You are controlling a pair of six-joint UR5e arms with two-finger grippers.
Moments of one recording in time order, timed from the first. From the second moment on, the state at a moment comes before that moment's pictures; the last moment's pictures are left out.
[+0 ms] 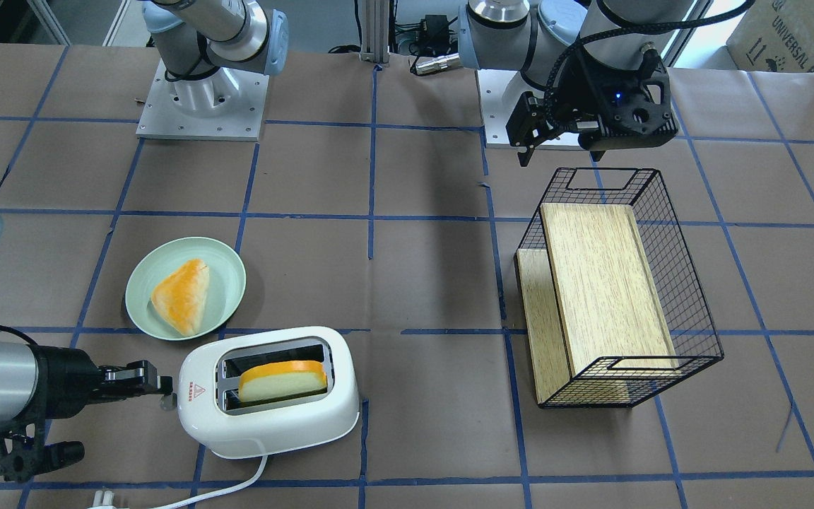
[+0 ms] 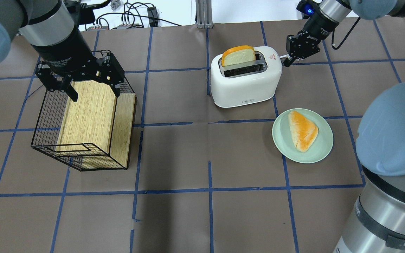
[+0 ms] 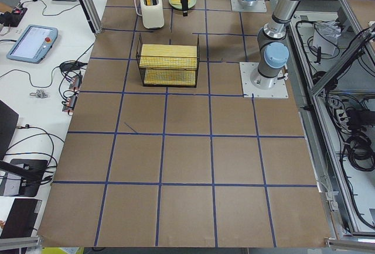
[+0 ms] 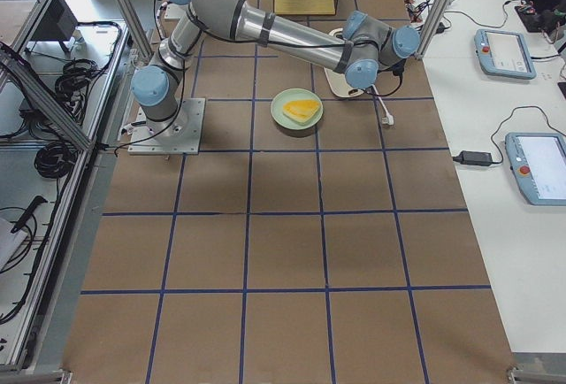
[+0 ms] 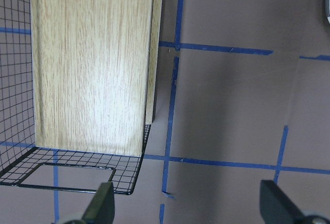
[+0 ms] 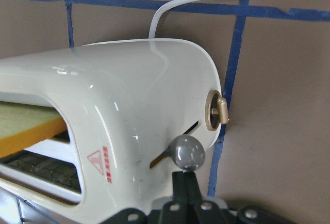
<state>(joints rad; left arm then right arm) -1.60 -1.56 -1.53 -1.70 1.58 -0.13 1.37 -0.93 1.17 -1.49 -1.15 -0.41</state>
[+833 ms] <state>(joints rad) -1.60 -1.56 -1.53 -1.70 1.58 -0.13 1.37 -0.87 1.17 -1.50 -1.13 -0.42</state>
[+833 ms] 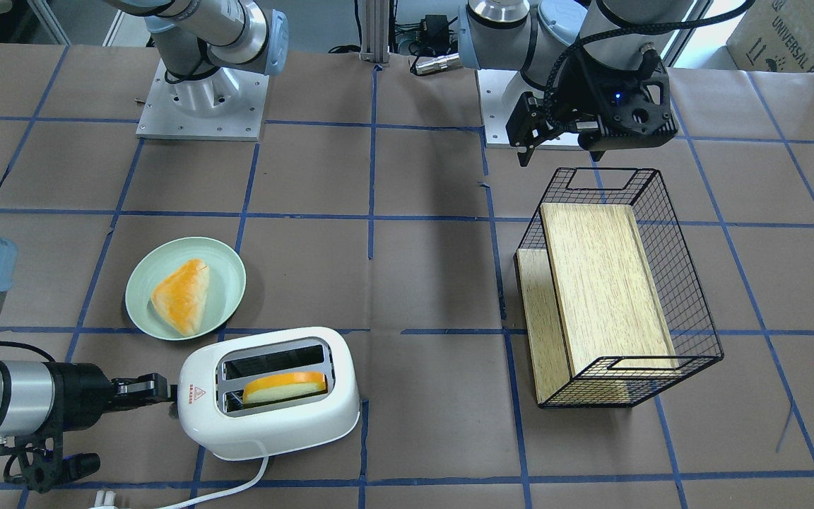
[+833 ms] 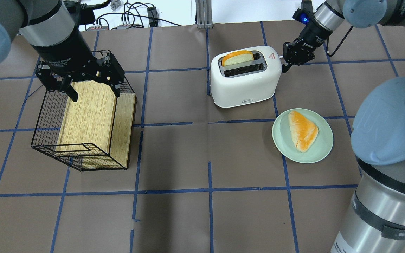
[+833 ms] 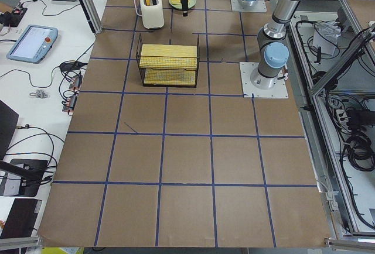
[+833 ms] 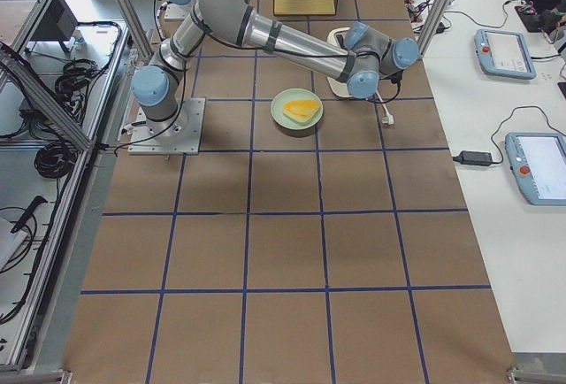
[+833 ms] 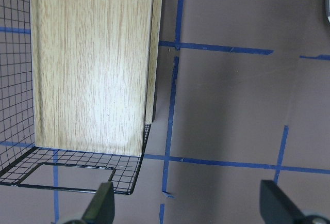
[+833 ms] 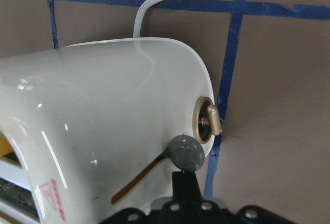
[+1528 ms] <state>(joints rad) -1.60 -1.56 -1.53 -1.70 1.58 -0.13 1.37 -0.85 1.17 -1.50 -1.14 -0.42</state>
